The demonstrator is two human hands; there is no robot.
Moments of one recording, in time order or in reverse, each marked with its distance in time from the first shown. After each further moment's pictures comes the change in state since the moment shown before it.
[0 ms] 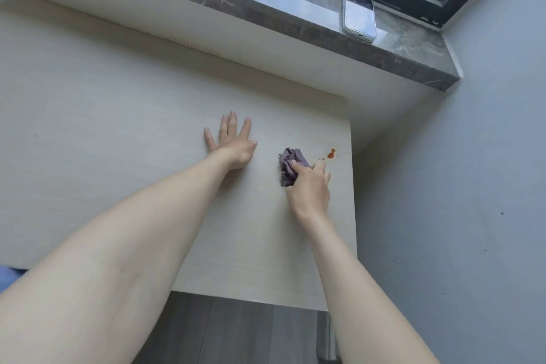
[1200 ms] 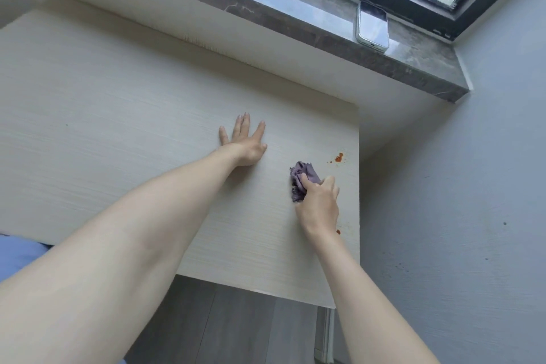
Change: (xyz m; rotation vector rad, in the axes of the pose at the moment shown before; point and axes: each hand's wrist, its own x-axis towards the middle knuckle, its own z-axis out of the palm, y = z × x) left_hand -0.012 -0.004 -0.009 0.034 -0.071 0.076; right_hand -0.022 0.018 0.009 -0.067 0.009 -0.049
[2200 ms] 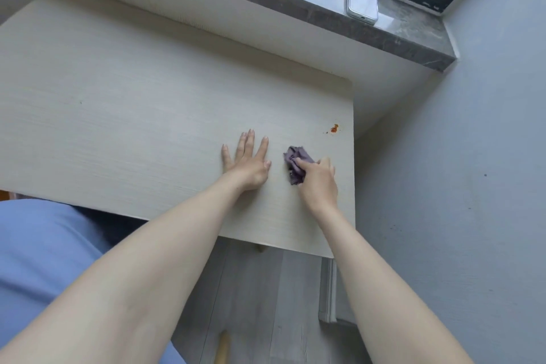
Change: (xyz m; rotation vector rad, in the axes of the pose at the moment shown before) left_hand -0.089 0.010 0.059 0.026 -0.037 -0.019; right_hand -0.035 0.010 -0.006 0.071 -0.024 -0.070
